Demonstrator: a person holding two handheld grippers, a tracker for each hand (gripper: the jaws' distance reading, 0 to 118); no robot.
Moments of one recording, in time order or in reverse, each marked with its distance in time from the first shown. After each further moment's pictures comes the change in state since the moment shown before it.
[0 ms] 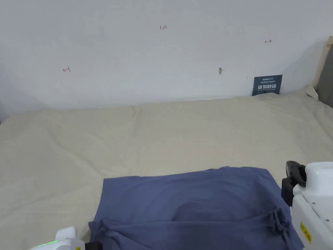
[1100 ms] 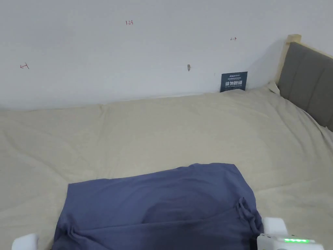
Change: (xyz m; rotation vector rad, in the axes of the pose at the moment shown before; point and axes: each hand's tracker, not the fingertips) left arm 0.011 -0.003 0.045 0.116 -0.136 -0.062; right arm 0.059 -0.172 -0.089 -0.708 -0.001 -0.164
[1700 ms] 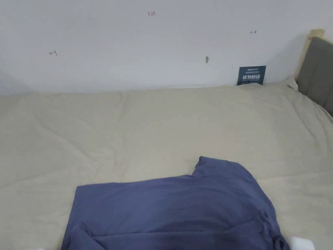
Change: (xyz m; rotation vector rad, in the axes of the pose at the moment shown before) left arm -0.033 -0.112 0.016 -0.200 0.053 0.074; right arm 0.038 -0.082 0.029 -0.119 0.021 -0.021
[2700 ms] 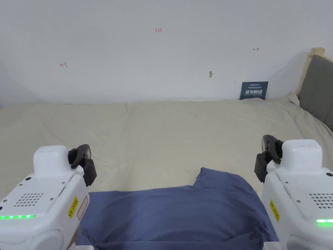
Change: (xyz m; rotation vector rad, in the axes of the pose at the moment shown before) left arm 0.149 0.068 0.215 1.029 -0.178 -0.193; right arm -0.126 0.100 0.237 0.997 0.059 0.185
